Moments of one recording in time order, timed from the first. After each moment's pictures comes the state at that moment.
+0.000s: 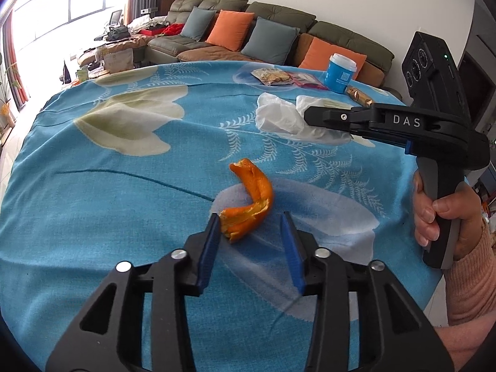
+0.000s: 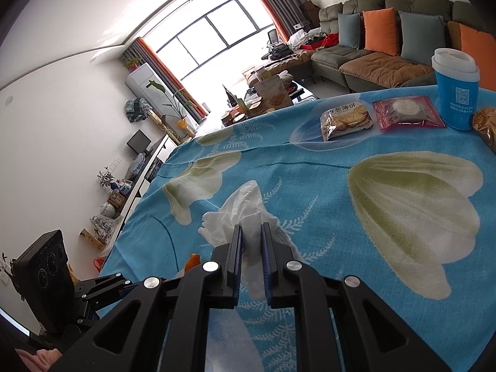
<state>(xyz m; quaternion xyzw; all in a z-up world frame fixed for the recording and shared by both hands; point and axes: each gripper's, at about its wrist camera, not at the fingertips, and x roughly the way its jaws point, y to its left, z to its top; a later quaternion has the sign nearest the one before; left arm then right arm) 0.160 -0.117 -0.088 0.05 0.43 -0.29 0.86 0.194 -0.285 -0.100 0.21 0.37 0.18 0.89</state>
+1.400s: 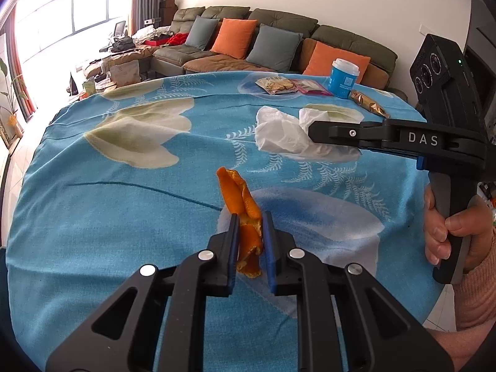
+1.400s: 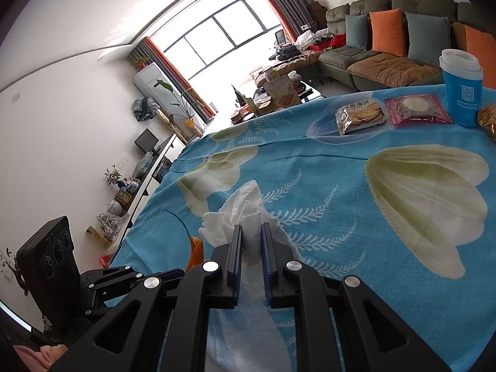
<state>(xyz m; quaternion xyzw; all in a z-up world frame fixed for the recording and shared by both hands) 0.153 -0.112 -0.076 0.06 0.40 -0.27 0.87 0.175 -0.272 -0.093 0.21 0.36 0.20 0.89</state>
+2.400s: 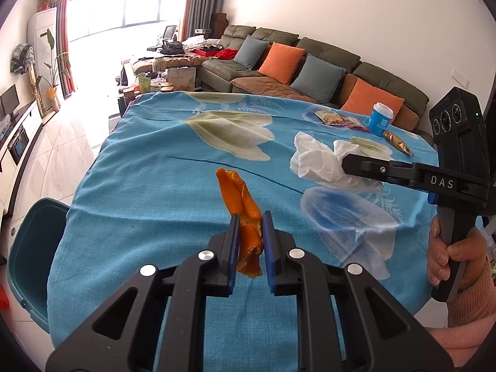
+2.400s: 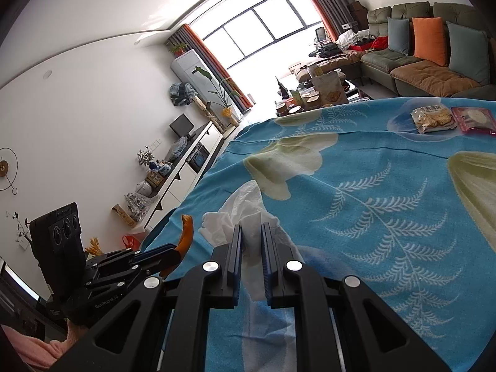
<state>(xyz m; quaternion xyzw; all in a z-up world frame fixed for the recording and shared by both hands) 0.108 -0.007 -0.042 0.00 0.37 -0.18 0.91 0.161 -0.197 -0.081 0.19 0.35 0.29 0.87</state>
